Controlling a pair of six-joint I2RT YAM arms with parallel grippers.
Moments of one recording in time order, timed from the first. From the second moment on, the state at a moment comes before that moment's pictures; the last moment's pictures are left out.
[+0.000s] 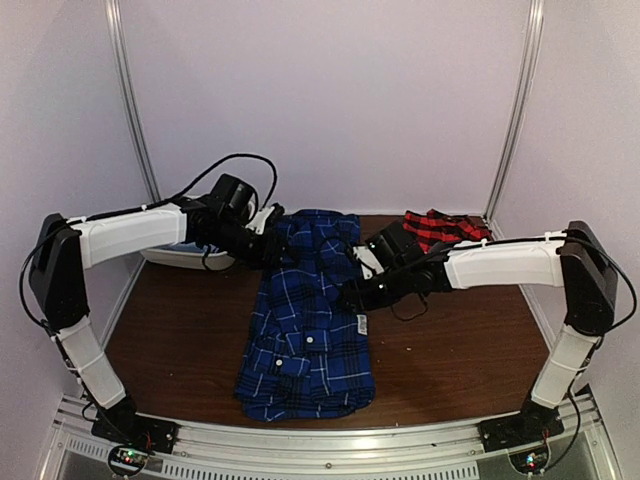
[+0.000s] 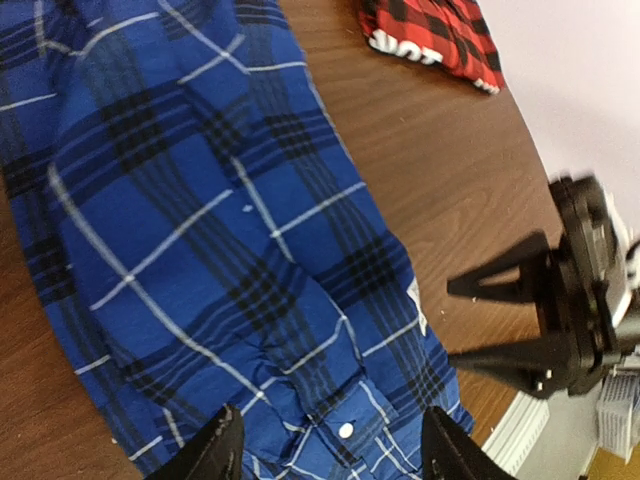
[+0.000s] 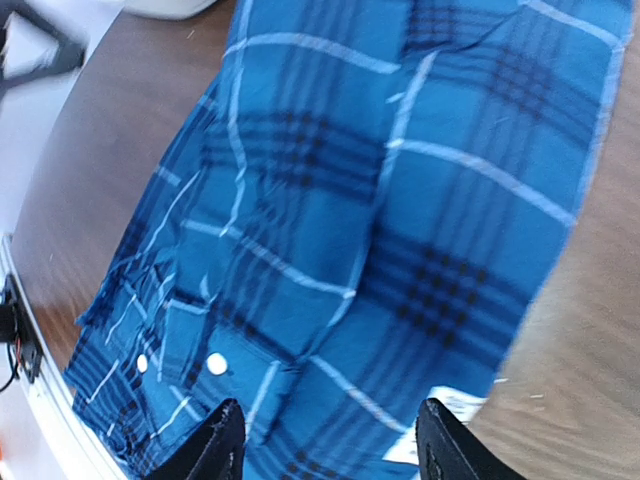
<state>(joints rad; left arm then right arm) -0.62 1.76 1.41 -0.52 0.43 -0.35 0.79 1.73 1.16 -0.27 -0.14 0.45</state>
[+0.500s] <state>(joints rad) -0.47 1.72 1.23 -0.39 0.40 -0.45 0.90 1.87 1.16 -0.18 -0.29 0.54</state>
